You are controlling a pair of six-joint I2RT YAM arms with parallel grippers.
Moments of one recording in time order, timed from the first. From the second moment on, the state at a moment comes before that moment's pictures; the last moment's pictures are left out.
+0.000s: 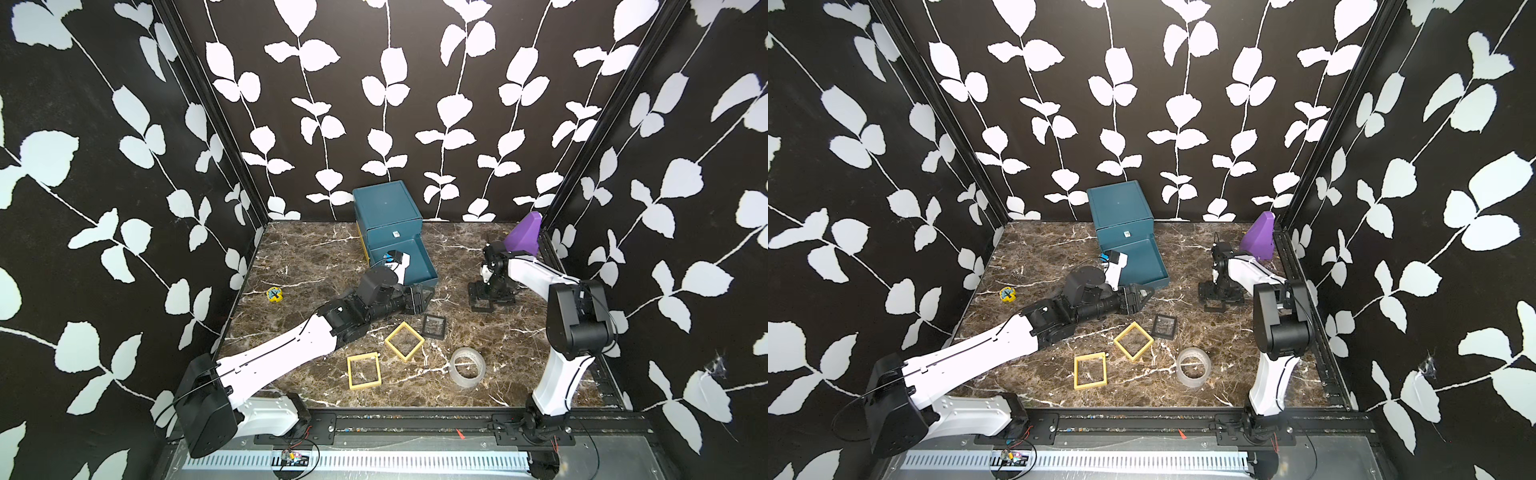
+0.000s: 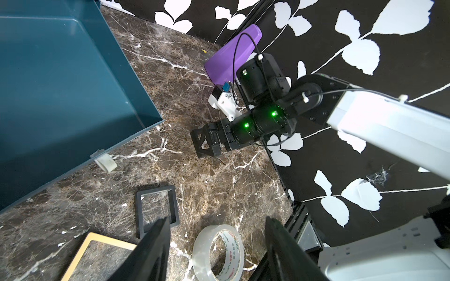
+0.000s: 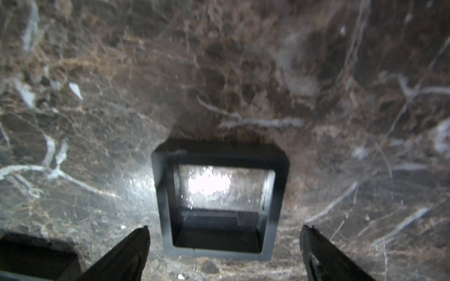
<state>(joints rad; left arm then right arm) -0.92 1.26 1.01 -0.16 0.06 -0.73 0.16 1.90 1.32 -0.88 -0.04 0.15</state>
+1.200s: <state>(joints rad) -0.75 1.09 1.02 -0.34 -0.02 -0.72 0.46 1.69 1.53 -0.93 0.07 0.20</state>
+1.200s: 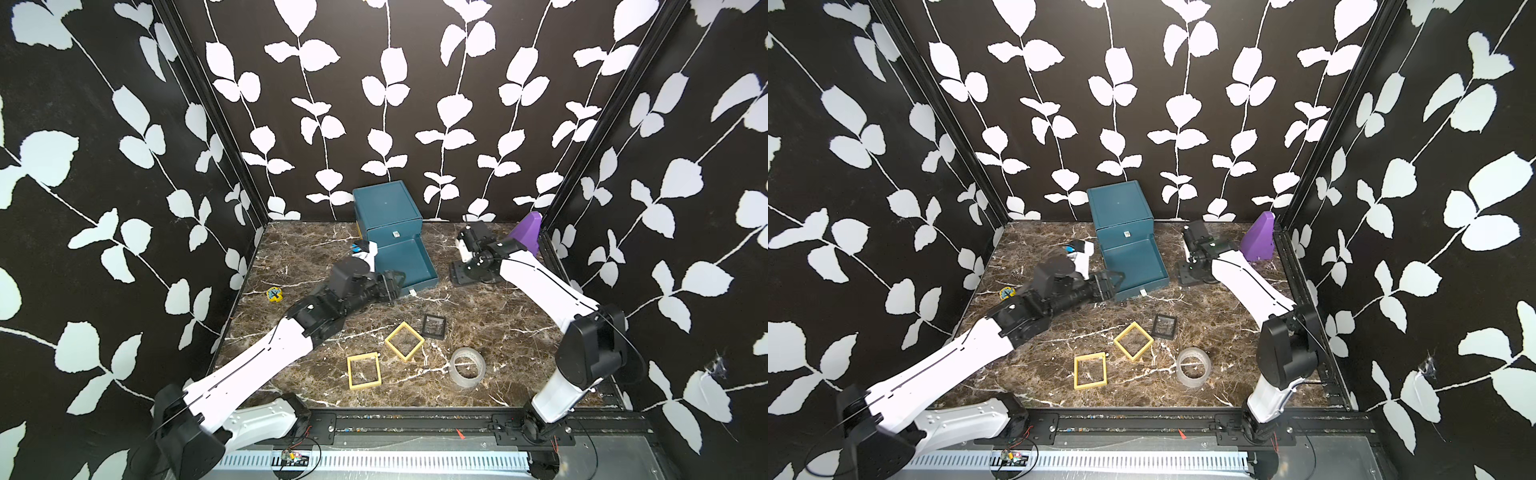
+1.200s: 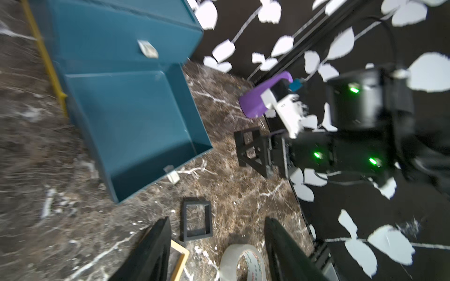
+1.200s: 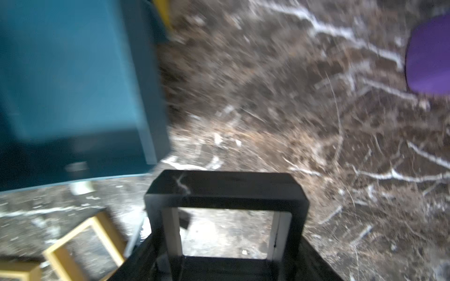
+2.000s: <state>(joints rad) -0.68 1.03 0.98 -0.43 -0.06 -0.76 0.64 2.09 2.00 -1.02 0.09 0.30</state>
